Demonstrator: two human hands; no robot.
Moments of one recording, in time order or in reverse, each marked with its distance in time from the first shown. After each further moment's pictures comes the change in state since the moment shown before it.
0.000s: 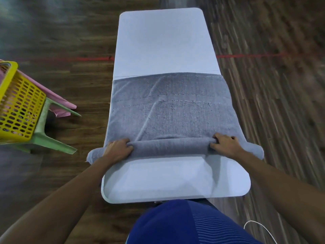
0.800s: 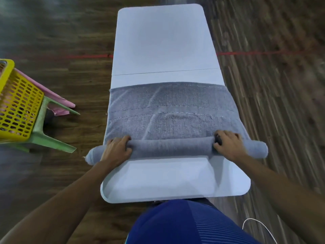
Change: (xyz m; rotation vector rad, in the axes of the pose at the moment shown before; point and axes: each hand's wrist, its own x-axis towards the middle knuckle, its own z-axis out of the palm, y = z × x) left_hand -0.006 -0.007 0.007 0.043 0.167 0.156; right_hand -0.005 0.007 0.008 -0.080 0.264 -0.037
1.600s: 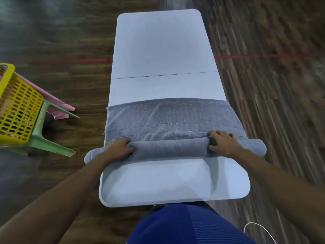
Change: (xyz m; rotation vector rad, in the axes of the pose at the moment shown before) left_hand 0.027 0.006 -0.011 -0.059 -0.312 -0.133; right_hand 0.014 -0.013 -0.020 -0.023 -0.278 -0.062
